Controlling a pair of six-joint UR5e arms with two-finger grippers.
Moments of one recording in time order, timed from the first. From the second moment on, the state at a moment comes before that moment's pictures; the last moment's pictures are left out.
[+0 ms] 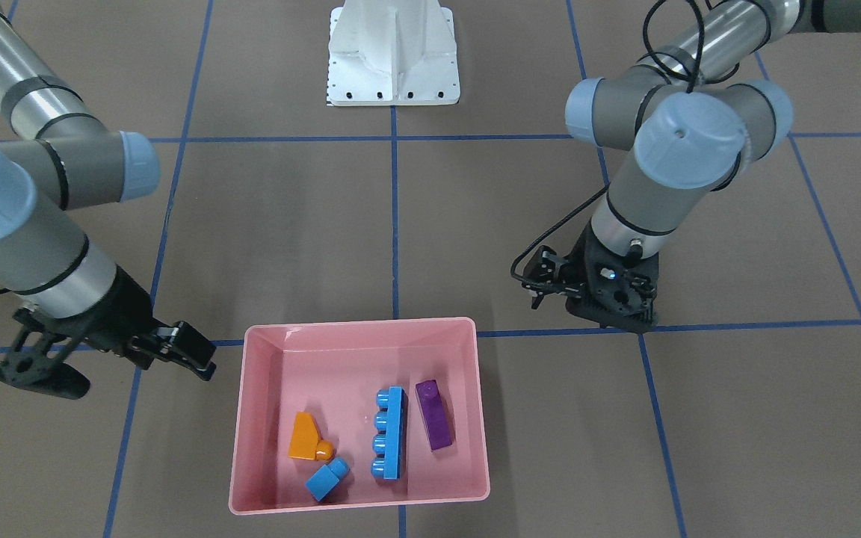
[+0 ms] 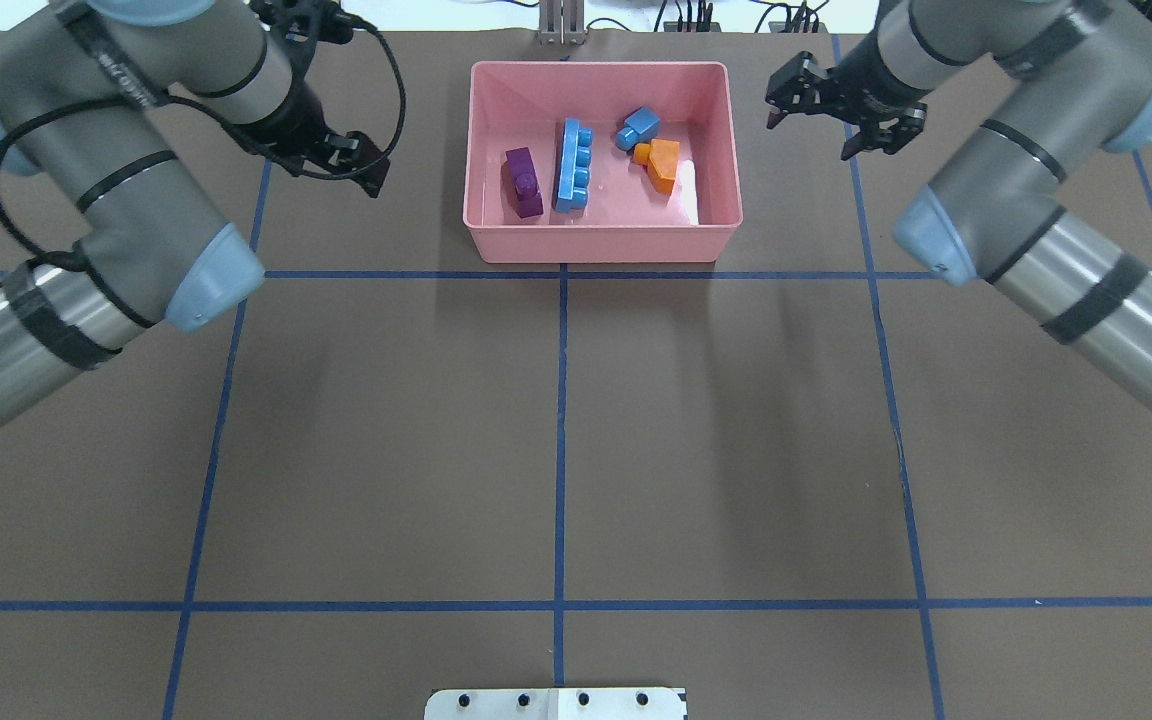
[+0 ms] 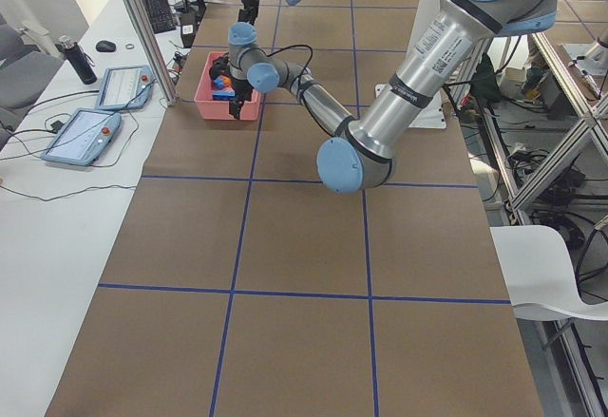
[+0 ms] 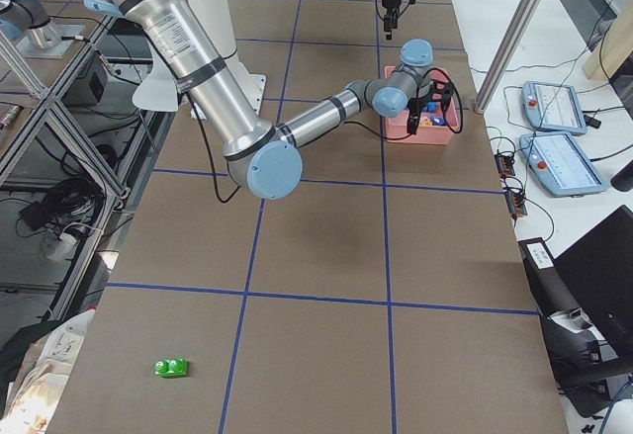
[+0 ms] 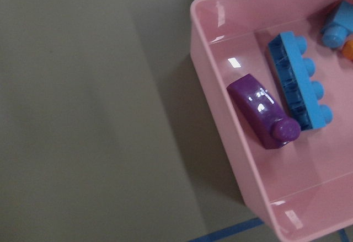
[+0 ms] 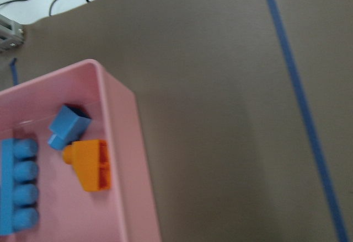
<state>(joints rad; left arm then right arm) -0.91 -2.18 -1.59 -1.73 -2.09 -0.64 1.01 -1.04 1.49 -1.16 2.17 1.20</state>
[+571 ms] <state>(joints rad) -0.96 -1.80 -1.86 -1.70 -2.09 -0.48 1.18 -1.58 1.76 -1.16 2.28 0.75</state>
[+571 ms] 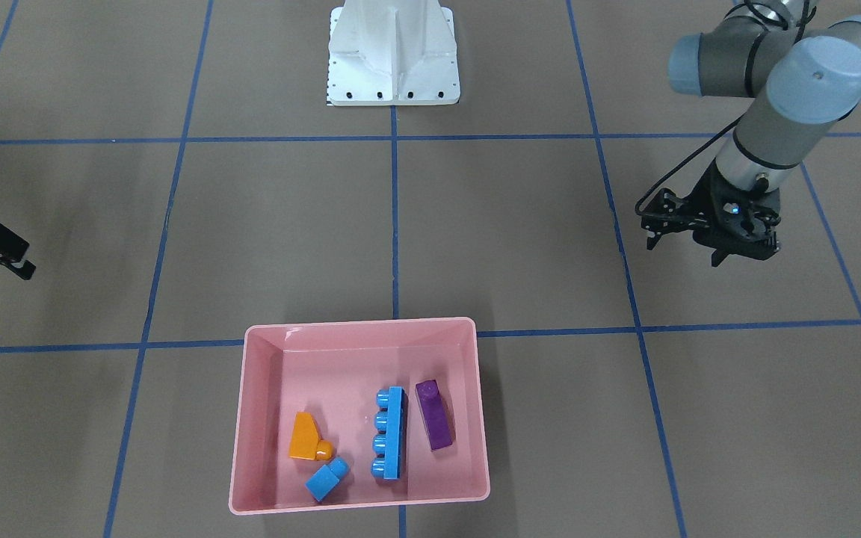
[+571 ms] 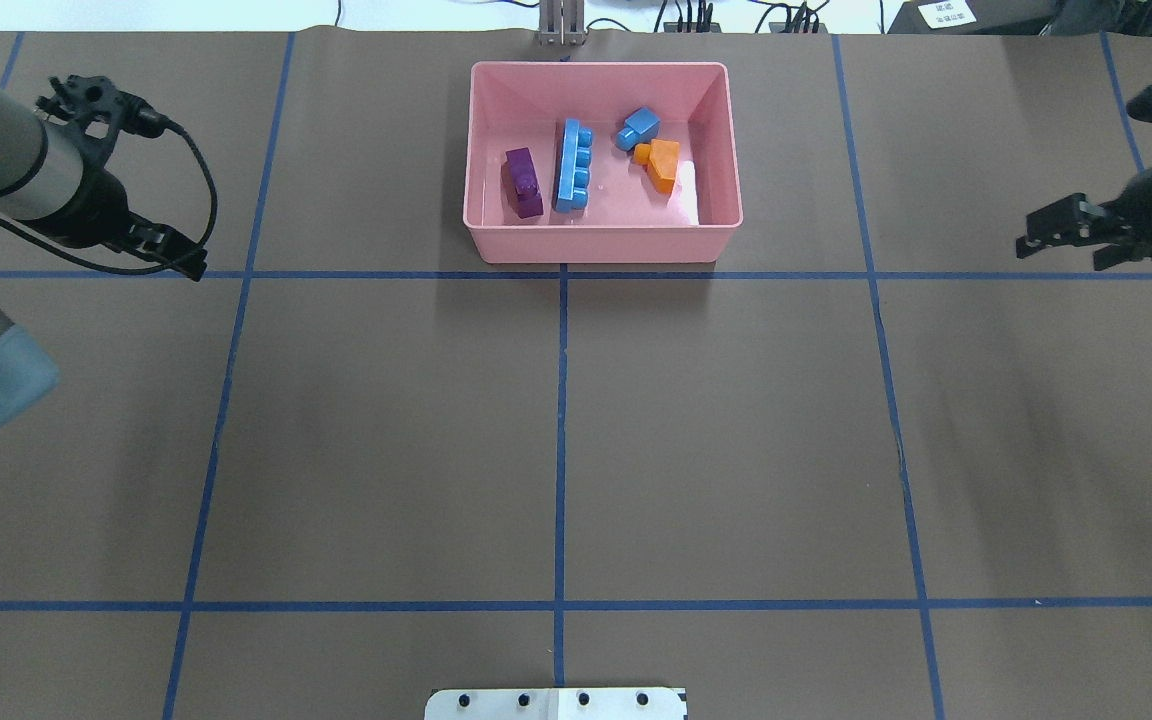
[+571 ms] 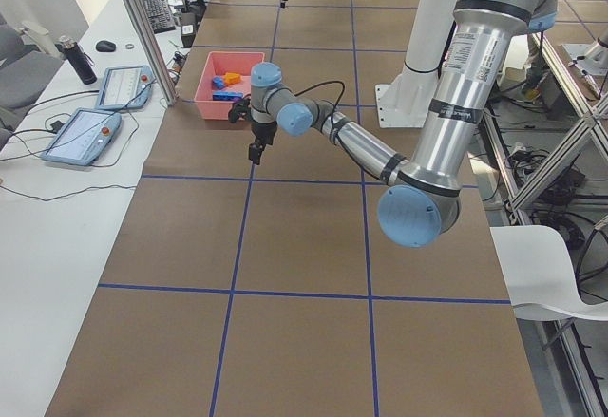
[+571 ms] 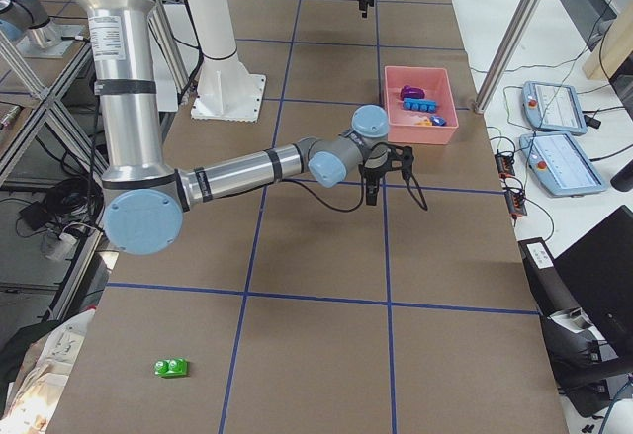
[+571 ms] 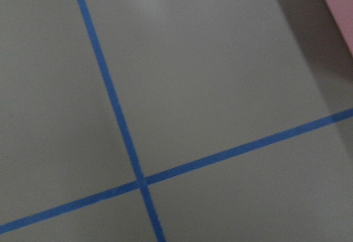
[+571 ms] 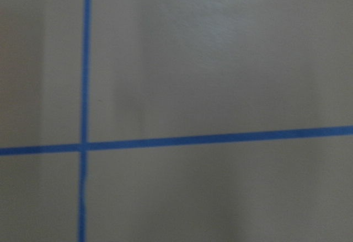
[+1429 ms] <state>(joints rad) -1.02 -1.71 -1.96 -1.51 -2.18 -0.45 1.39 -2.17 1.72 -1.12 2.27 0.02</state>
